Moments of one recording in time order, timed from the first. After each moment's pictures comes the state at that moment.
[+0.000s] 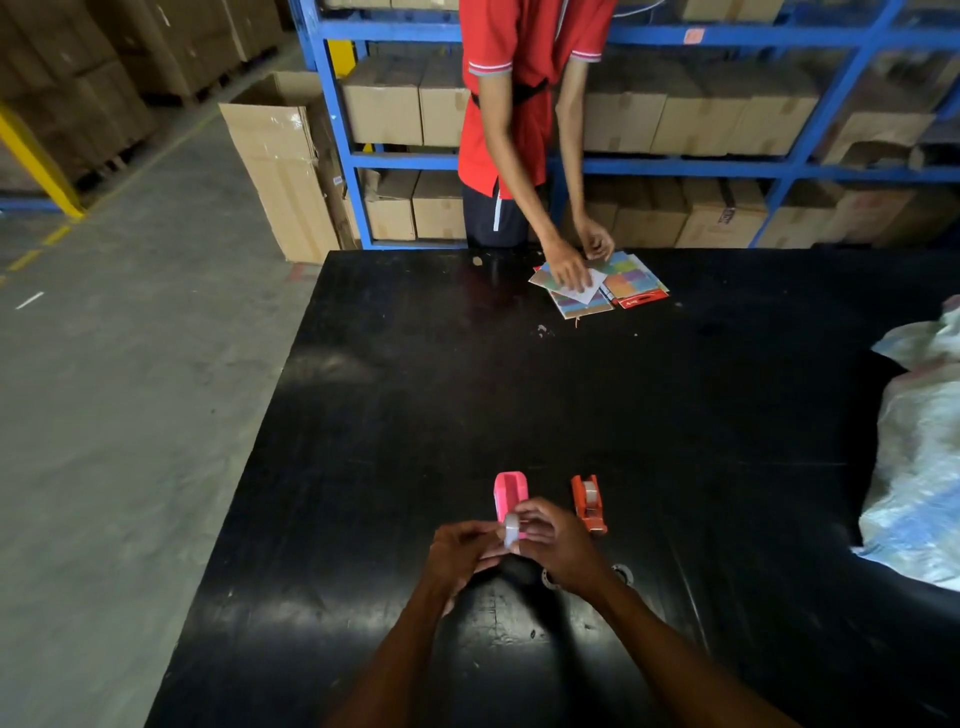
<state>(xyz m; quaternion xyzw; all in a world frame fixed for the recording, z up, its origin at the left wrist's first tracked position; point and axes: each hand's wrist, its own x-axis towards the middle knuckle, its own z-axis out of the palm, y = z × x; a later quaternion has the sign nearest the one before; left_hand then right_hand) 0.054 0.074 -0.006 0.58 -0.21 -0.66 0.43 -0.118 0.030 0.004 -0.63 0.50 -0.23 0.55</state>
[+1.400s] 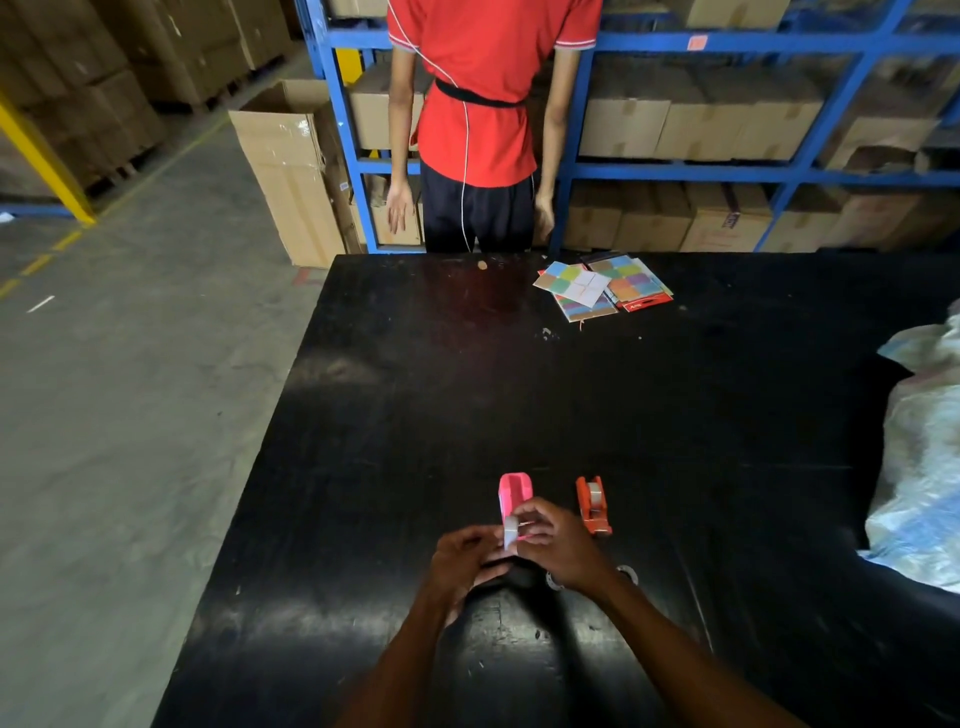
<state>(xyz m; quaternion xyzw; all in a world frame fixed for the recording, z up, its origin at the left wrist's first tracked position) 0.056 0.084 -0.012 0.56 -0.18 -0.67 0.45 -0.113 0.029 0.008 -0.64 0.49 -0.20 0.55</state>
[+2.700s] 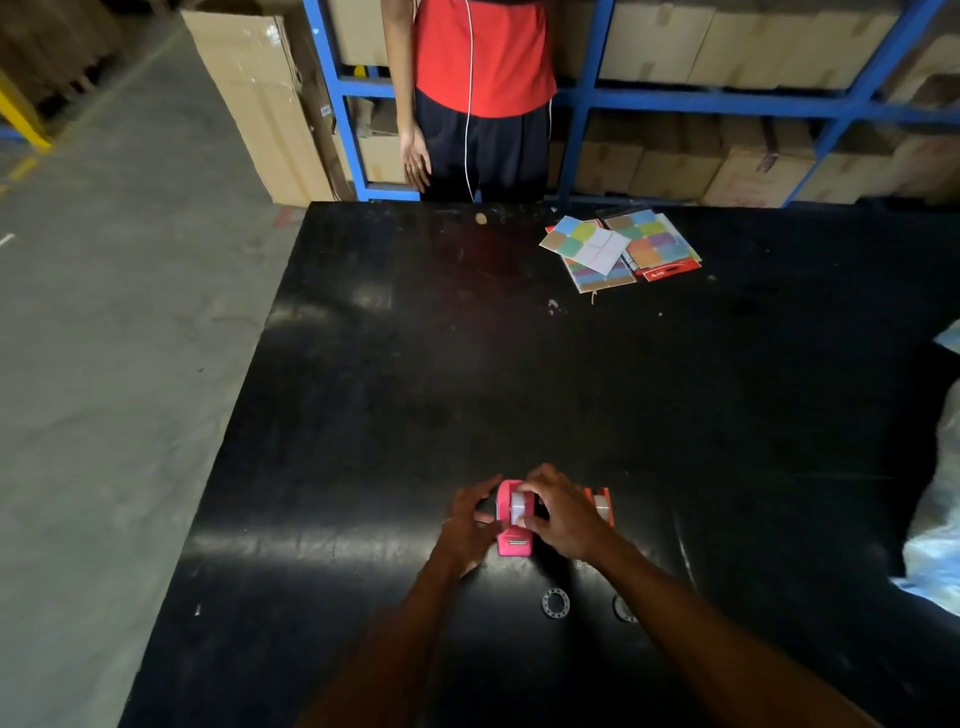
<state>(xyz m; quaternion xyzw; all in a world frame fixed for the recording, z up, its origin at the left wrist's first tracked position) 0.061 -0.006 -0.080 0.67 -0.44 -0.49 0.35 -0.114 -0.075 -0.042 -0.82 0.47 -0.04 0.32</state>
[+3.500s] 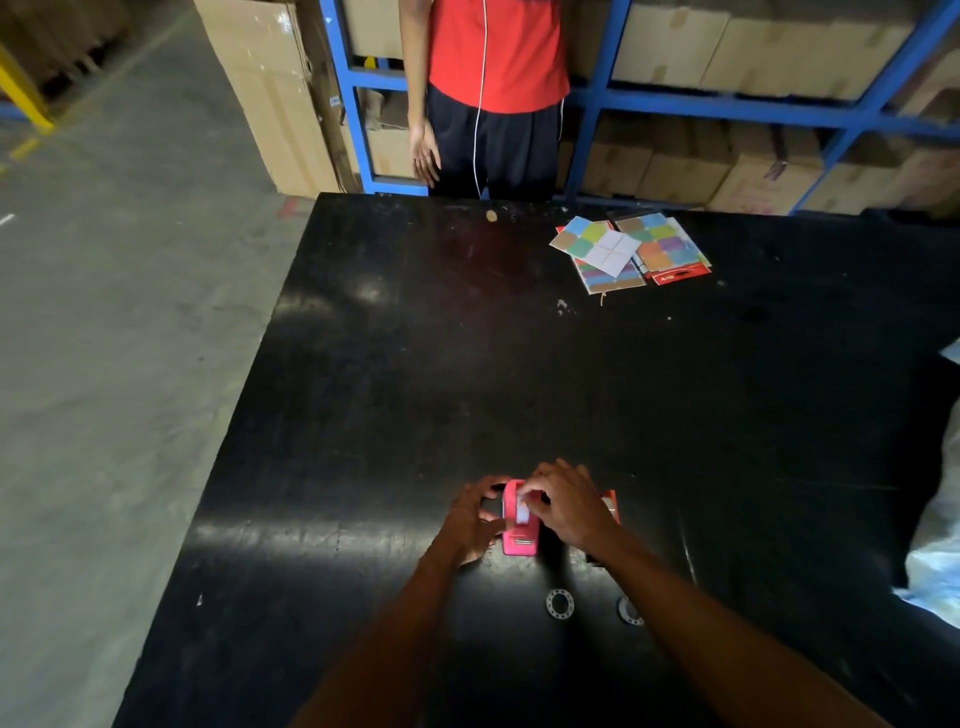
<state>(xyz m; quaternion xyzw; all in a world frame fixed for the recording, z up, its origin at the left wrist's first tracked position) 0.069 -0.023 -0.086 0.63 -0.41 -0.57 0.33 -0.098 -0.083 -0.022 -0.85 0.48 0.01 0.23</state>
